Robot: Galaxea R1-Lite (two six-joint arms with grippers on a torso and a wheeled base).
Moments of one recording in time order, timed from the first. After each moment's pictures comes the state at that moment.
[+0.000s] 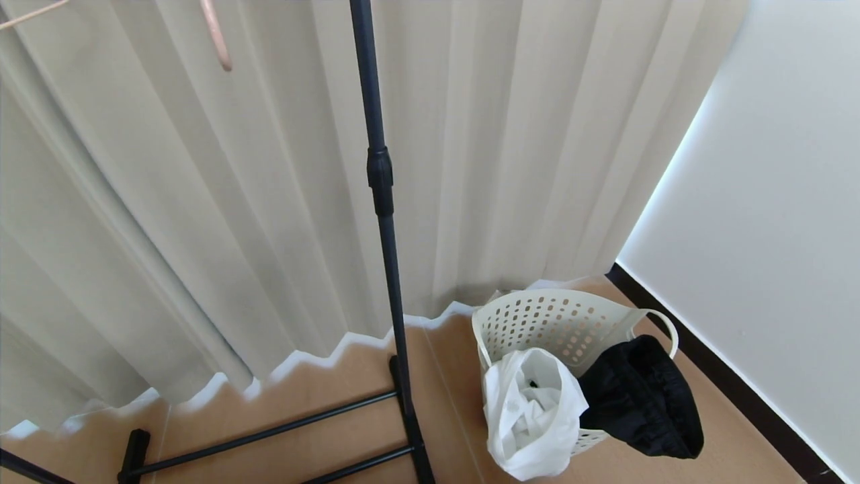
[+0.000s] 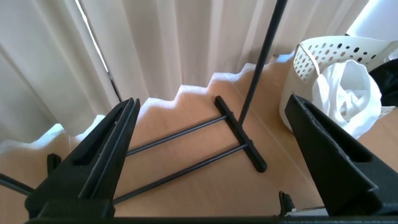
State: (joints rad) left arm 0.00 0.00 -0.05 0.12 -0.11 0.02; right arm 0.01 0.00 0.00 0.01 0.02 0.01
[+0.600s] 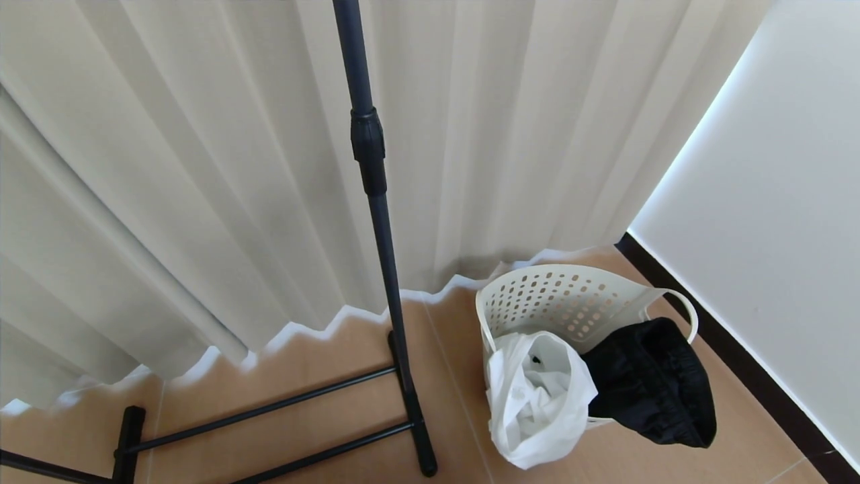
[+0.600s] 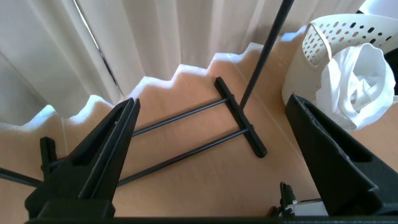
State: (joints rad) left arm 0.00 0.00 -0.05 0.12 -0.11 0.02; right arm 0.01 0.00 0.00 0.01 0.02 0.01
